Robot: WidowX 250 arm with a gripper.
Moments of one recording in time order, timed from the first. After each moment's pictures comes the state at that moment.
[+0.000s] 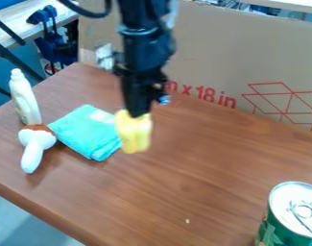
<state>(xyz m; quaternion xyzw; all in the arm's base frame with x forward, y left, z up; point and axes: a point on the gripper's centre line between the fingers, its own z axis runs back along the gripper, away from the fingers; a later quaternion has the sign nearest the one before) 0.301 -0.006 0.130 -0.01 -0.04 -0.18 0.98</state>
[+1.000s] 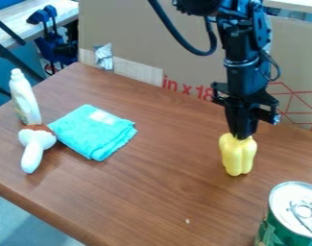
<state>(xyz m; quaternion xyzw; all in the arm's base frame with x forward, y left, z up) 0.371 -0.128 0.090 -0.10 -0.06 -0.21 0.97</state>
